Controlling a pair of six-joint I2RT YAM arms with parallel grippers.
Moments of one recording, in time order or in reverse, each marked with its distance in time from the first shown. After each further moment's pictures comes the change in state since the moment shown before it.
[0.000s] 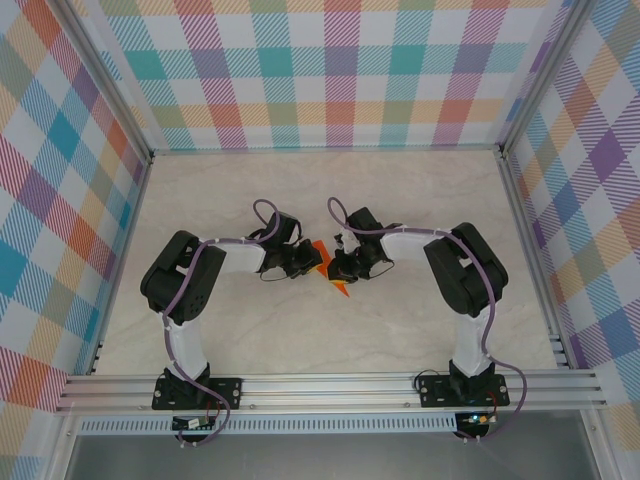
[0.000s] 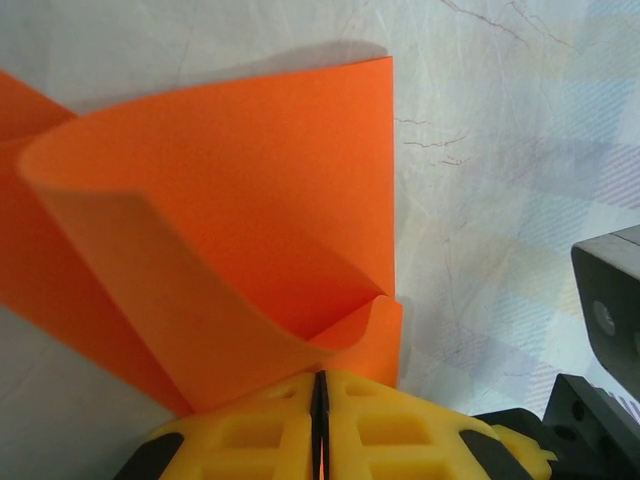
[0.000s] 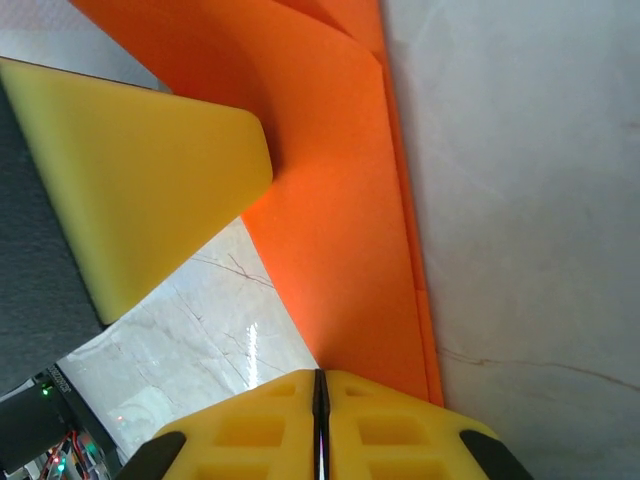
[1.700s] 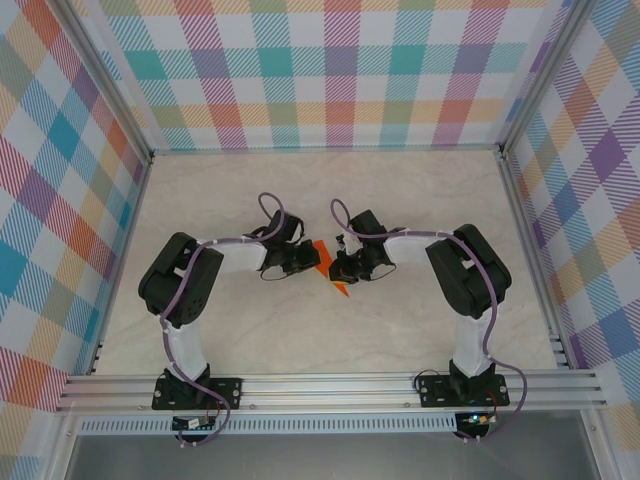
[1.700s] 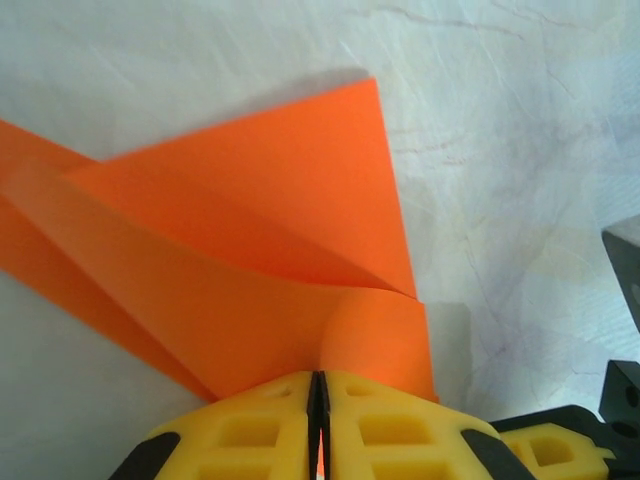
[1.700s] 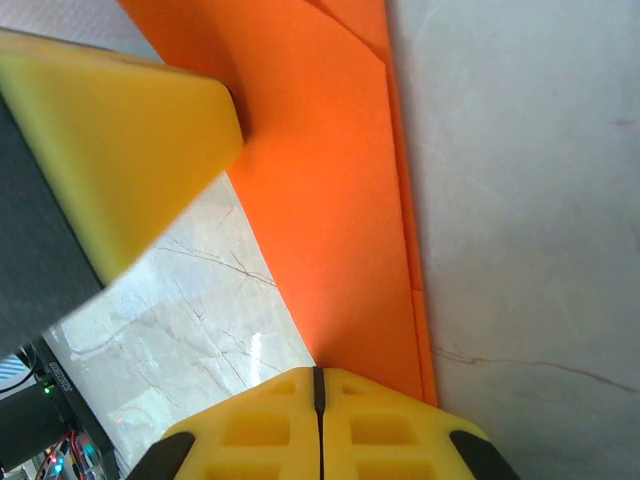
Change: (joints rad) left arm 0.000 -0.028 0.037 -0.105 -0.117 0.187; right arm -0.017 -0.017 -0.062 0.076 -0.011 -0.004
